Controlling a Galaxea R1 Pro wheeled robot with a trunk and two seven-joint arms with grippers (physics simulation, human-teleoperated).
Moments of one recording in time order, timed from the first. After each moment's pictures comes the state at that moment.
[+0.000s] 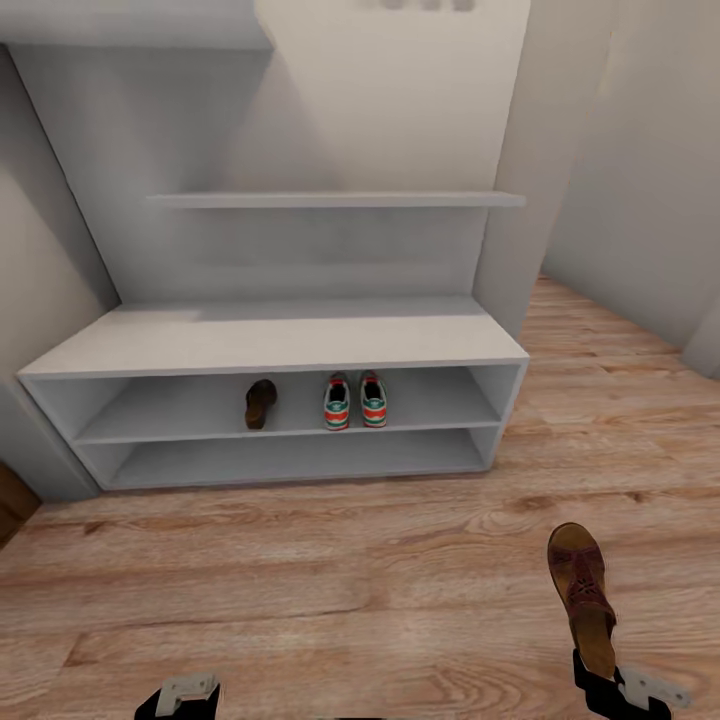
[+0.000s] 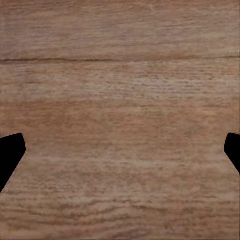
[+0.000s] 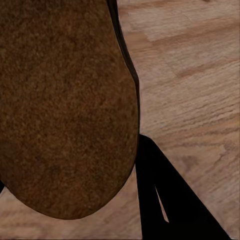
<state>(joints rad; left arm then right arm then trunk) -0.27 0.05 0.30 -0.38 -0.21 -0.28 -0.05 -0.31 -0.20 -0.38 -0.28 -0.02 -0.53 0.05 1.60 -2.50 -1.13</state>
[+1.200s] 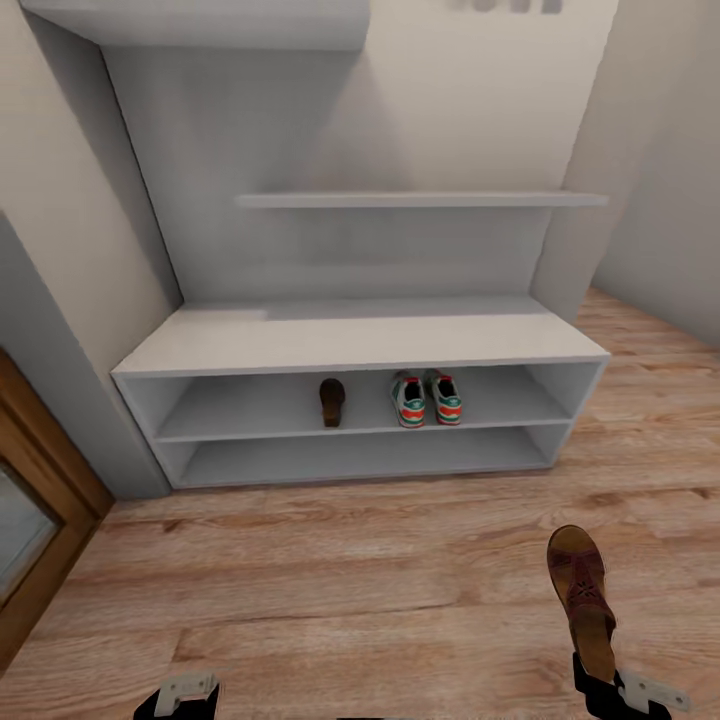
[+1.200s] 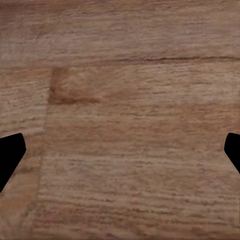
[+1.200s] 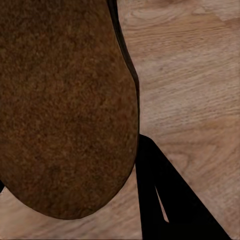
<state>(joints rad) -0.27 0.05 0.30 -0.38 -0.21 -0.28 -0.05 -0.31 -0.20 -0.38 -0.27 -0.02 -0.53 0.05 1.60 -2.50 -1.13</state>
